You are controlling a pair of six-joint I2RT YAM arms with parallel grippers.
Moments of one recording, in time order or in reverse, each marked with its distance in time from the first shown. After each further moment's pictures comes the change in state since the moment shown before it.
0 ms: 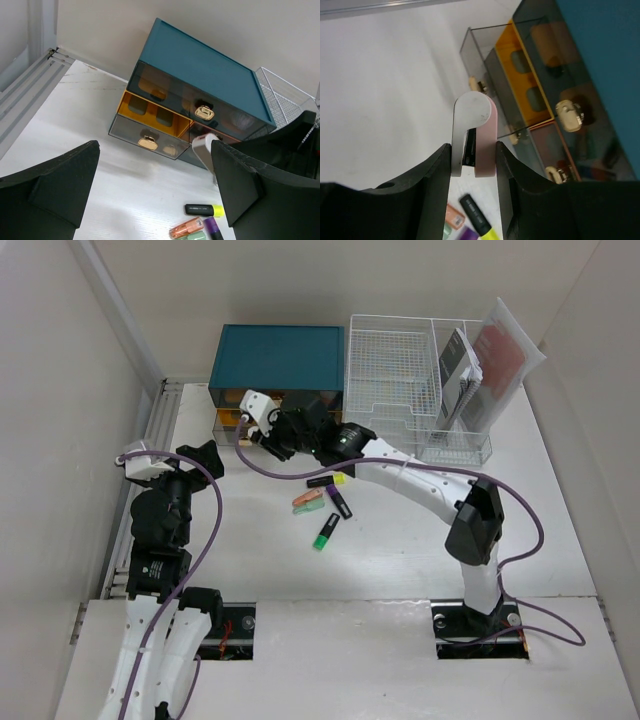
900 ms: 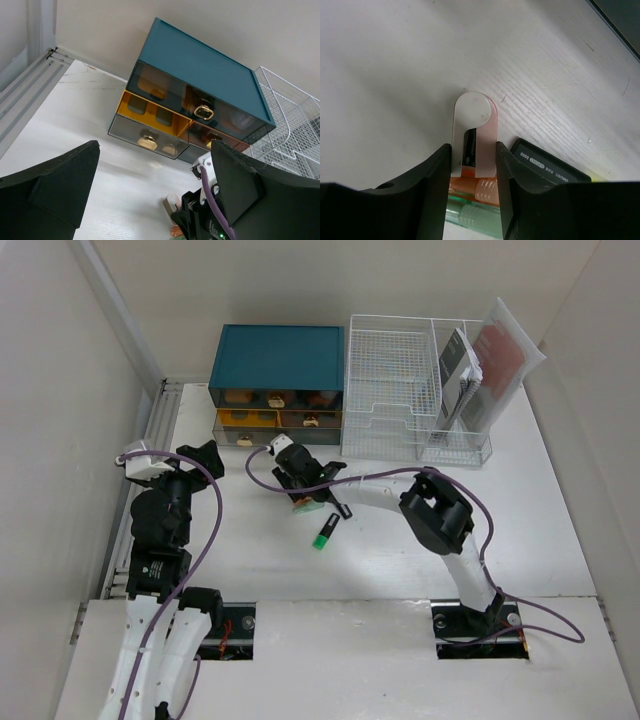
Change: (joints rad) left arm 0.000 0.000 0.000 0.000 0.004 0.000; right arm 0.000 0.209 -0.297 0.146 0.320 0.470
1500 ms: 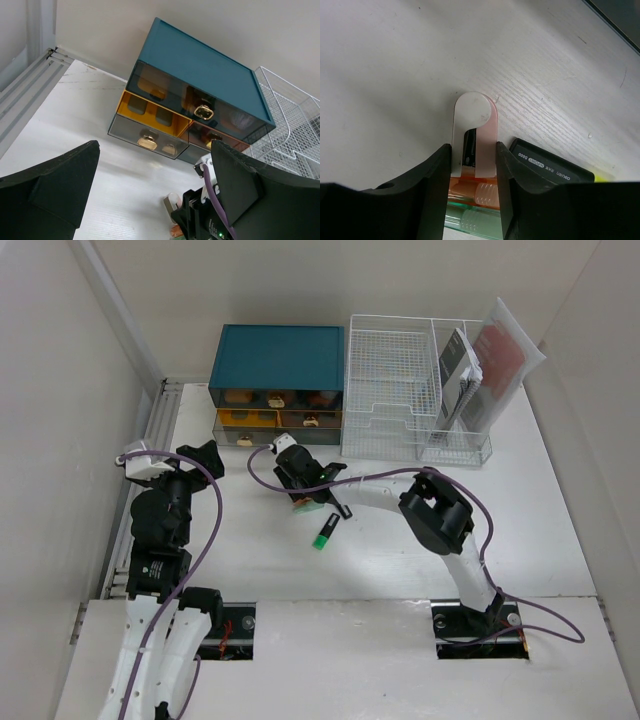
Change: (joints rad) left arm 0.000 0.000 0.000 0.000 0.000 0.000; right arm 0.000 -0.004 -0.014 0.009 0.021 0.040
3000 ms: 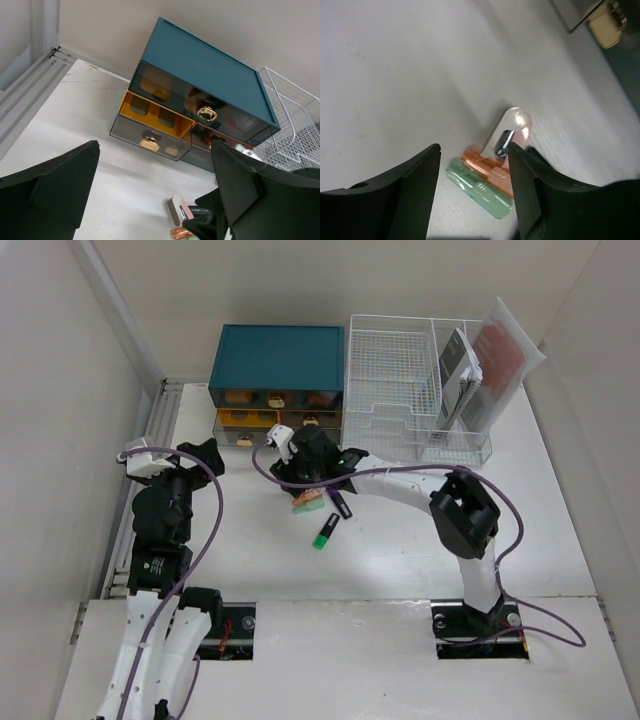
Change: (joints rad) left arm 0.000 0.026 0.000 0.018 -0.010 0.000; right arm -0.070 -0.174 -0.037 -0.007 -0.407 -0.269
